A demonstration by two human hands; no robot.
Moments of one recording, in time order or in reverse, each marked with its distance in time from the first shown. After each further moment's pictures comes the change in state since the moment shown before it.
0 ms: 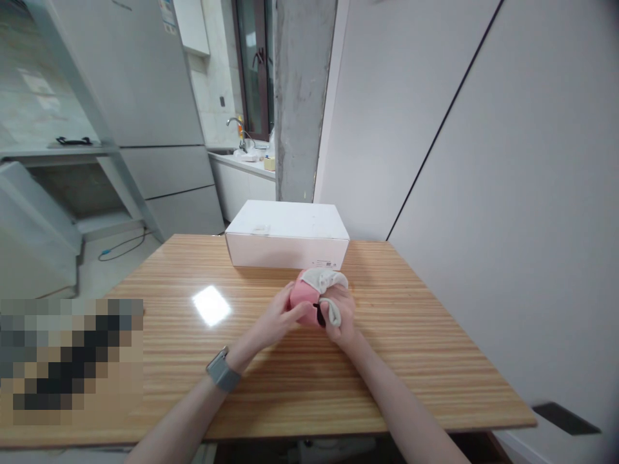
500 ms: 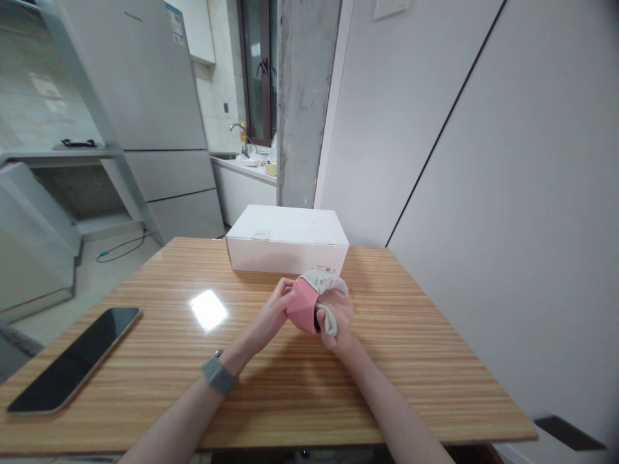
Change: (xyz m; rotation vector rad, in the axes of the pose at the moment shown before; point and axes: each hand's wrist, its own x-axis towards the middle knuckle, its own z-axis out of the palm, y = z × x) left_hand 0.007 -0.010 0.000 -0.469 0.046 -0.094; right_hand 0.004 -0.004 0.002 -0.011 -0.022 -0.036
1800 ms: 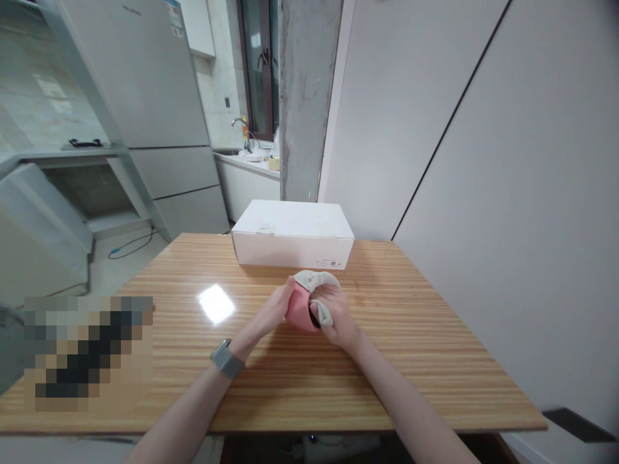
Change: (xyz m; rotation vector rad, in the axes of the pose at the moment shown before) left_hand 0.006 0.003 -0.012 0.236 0.056 -0.037; right_hand 0.005 -0.003 0.001 0.112 -0.269 -0.022
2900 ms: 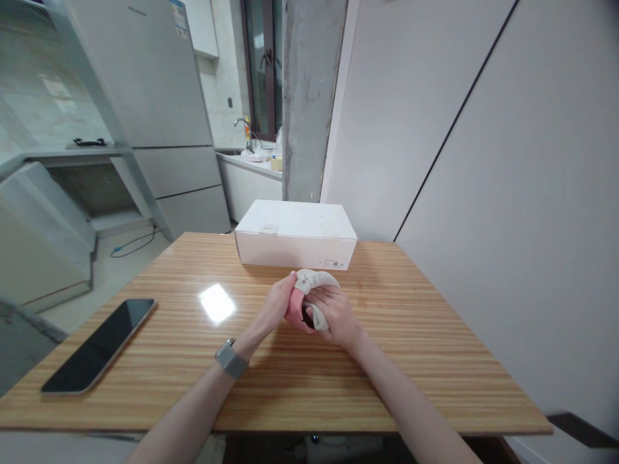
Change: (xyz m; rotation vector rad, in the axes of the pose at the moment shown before) left_hand 0.006 0.000 -0.003 0.135 0.172 0.037; right_hand 0.002 0.003 0.002 -0.188 -0.103 -0.114
